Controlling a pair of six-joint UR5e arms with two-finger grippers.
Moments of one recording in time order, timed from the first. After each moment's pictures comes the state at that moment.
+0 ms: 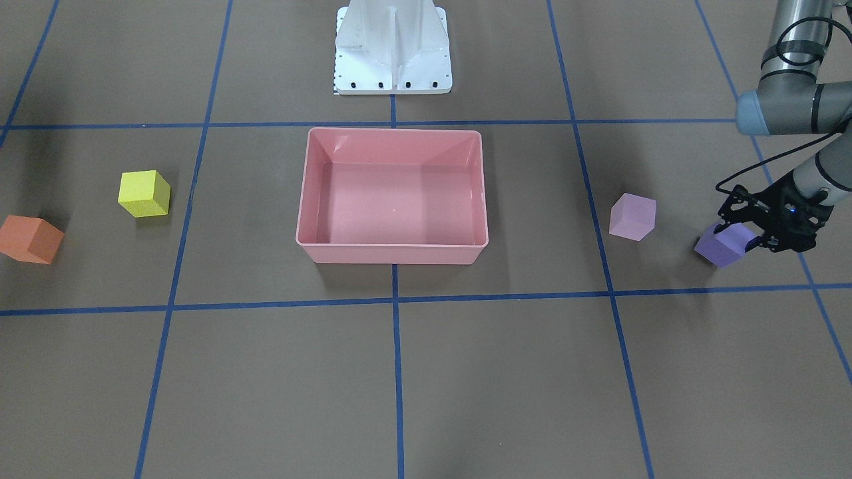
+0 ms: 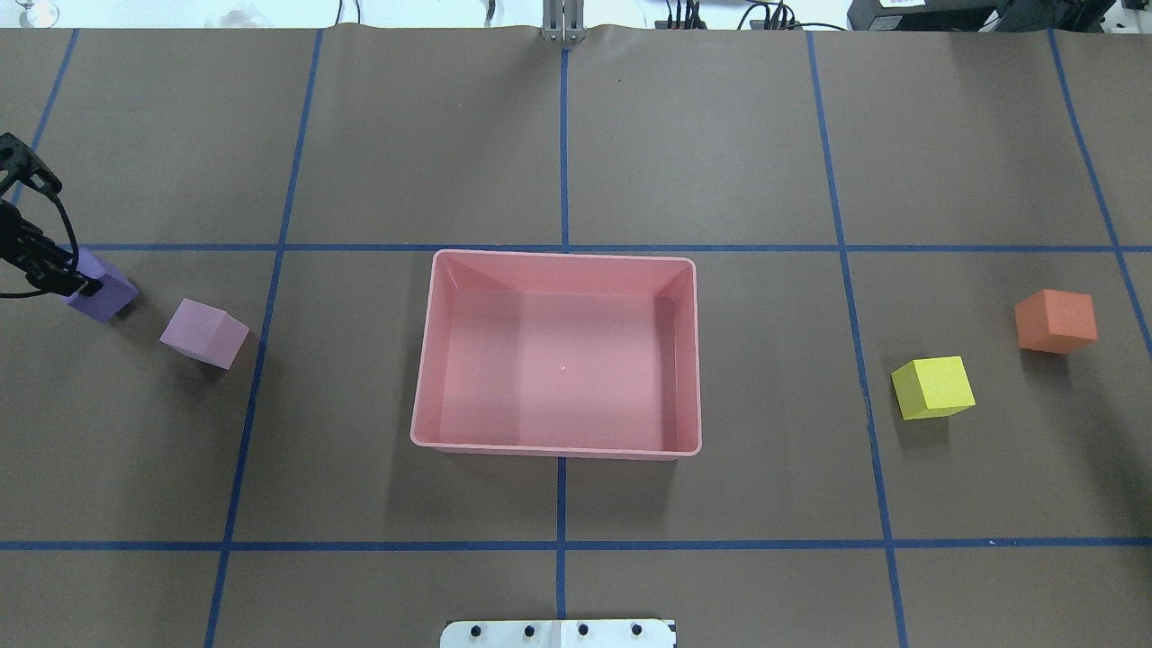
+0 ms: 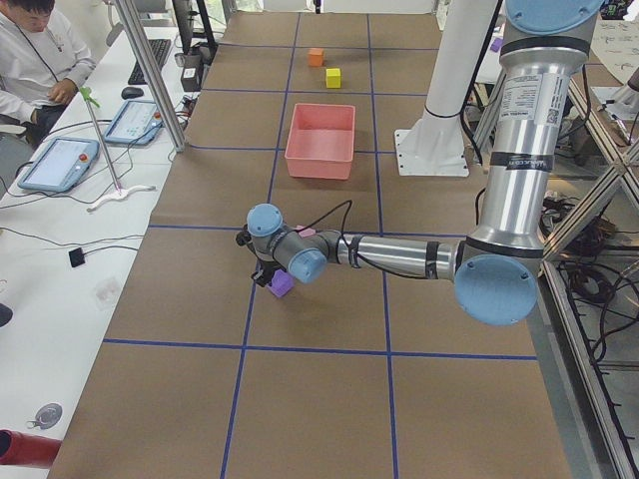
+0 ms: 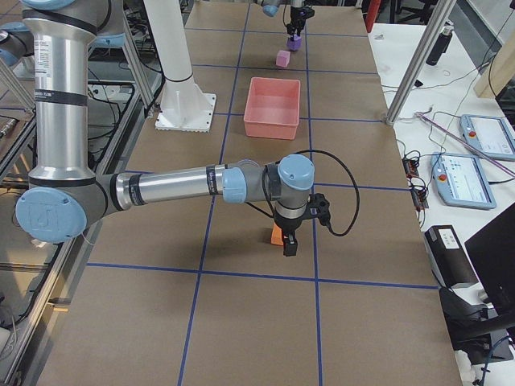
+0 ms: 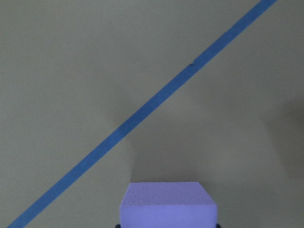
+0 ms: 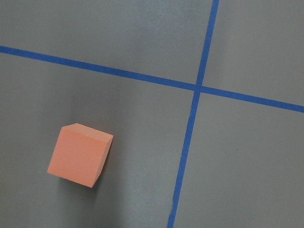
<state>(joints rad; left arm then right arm) -1.13 -1.69 -1.50 -2.07 -2.35 0.05 1.47 -1.63 1.79 -1.64 2.29 -0.05</state>
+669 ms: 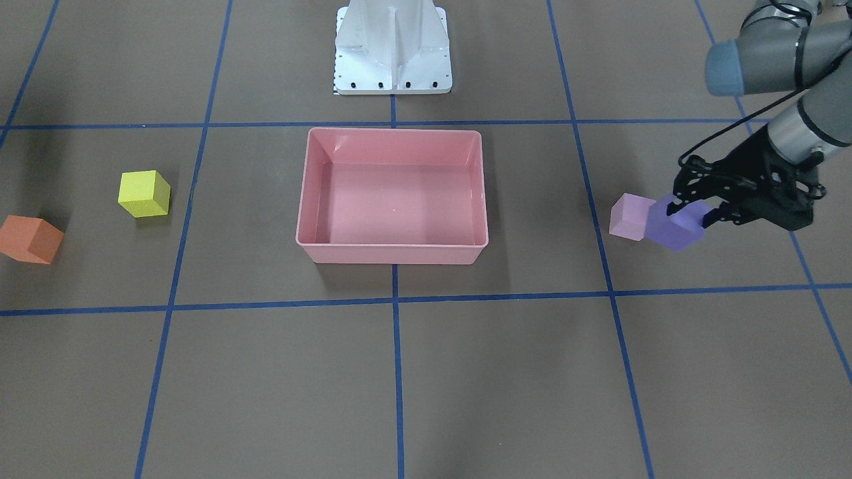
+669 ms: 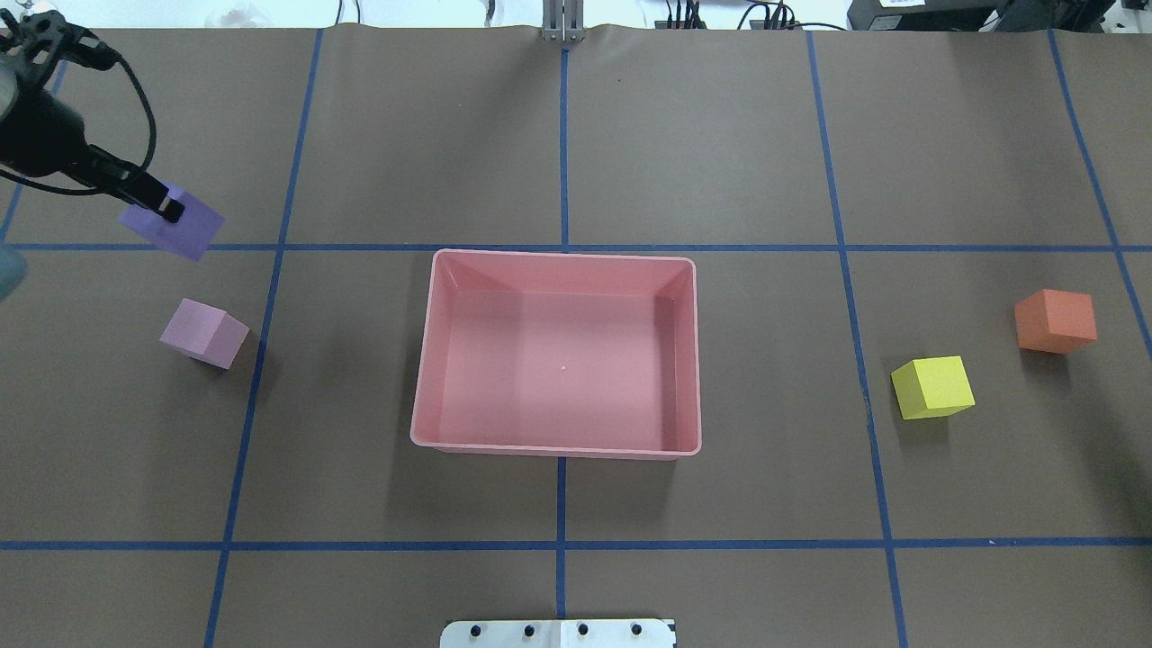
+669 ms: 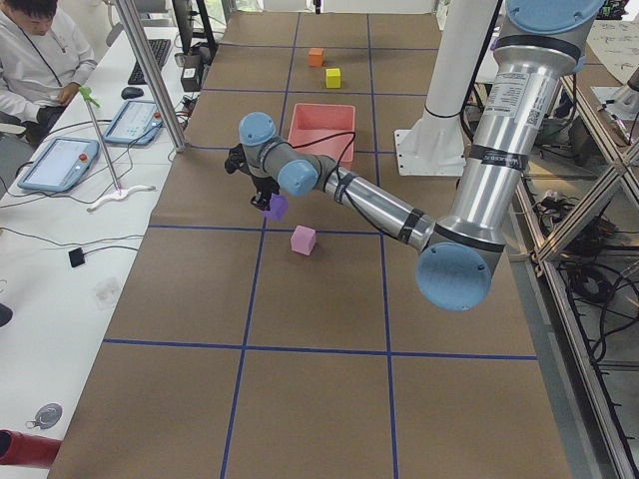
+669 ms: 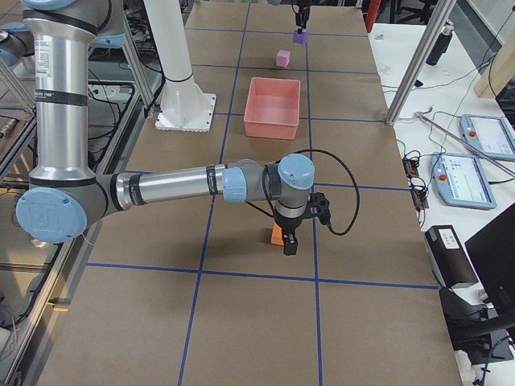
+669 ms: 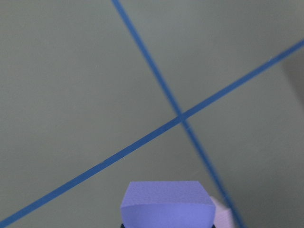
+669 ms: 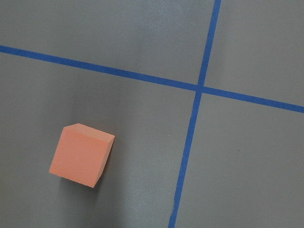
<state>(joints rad) -1.08 -1.87 -1.80 -1.76 -2.38 -0.45 1.47 -1.63 1.80 -1.64 2.31 -0.05</state>
